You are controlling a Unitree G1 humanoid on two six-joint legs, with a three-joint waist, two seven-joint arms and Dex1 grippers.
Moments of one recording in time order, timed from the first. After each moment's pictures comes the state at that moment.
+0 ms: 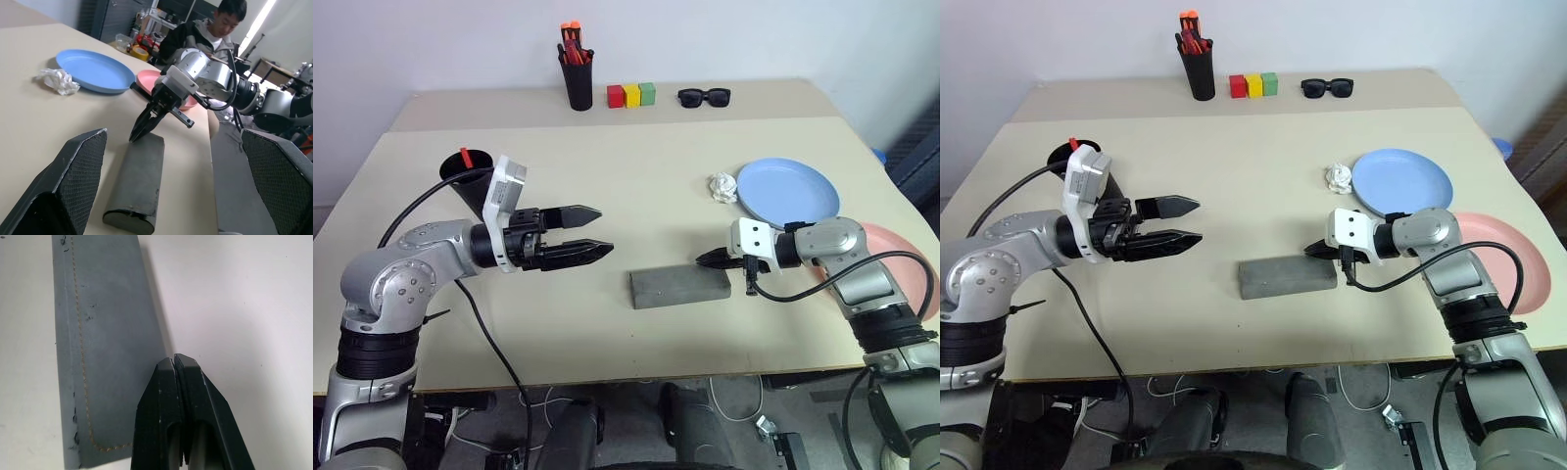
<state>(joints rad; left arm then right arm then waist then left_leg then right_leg) -0.49 0.69 0.13 -0.28 -0.96 0.93 -0.97 -0.56 -0.75 0.18 0.22 0.07 -0.01 1.29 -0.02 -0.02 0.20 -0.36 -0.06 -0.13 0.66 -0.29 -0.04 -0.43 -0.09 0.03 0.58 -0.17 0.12</state>
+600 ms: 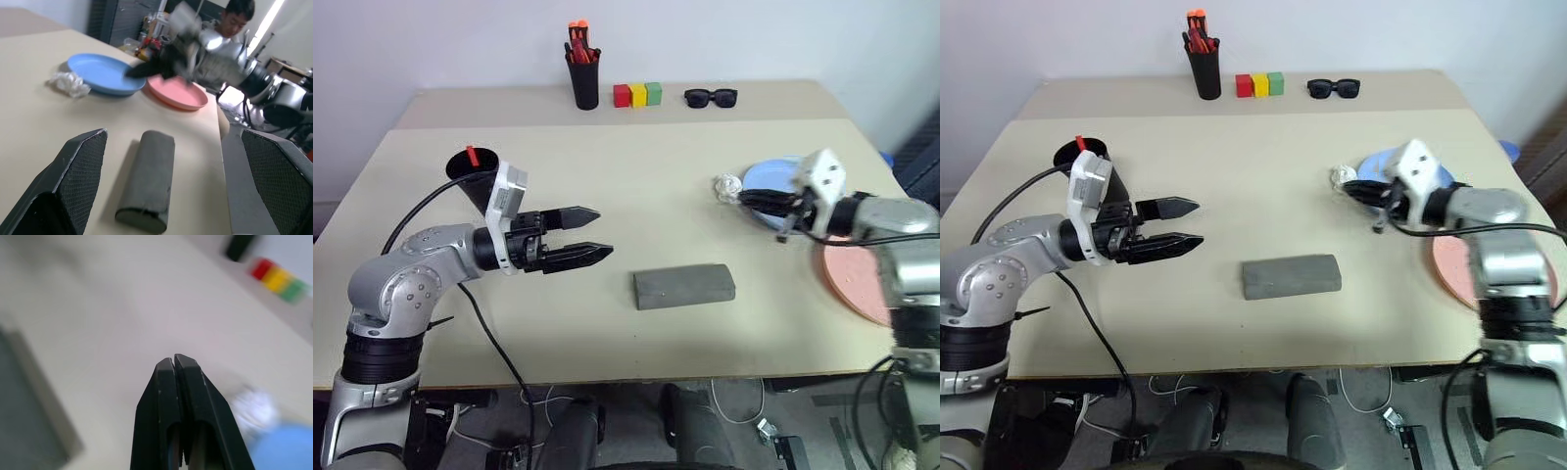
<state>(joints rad) -0.46 0.67 0.12 -0.26 -0.89 0.84 -1.00 -0.49 -0.82 -0.15 0.08 0.29 0.32 1.07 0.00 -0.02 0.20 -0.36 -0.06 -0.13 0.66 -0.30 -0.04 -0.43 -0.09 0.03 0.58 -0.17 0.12</state>
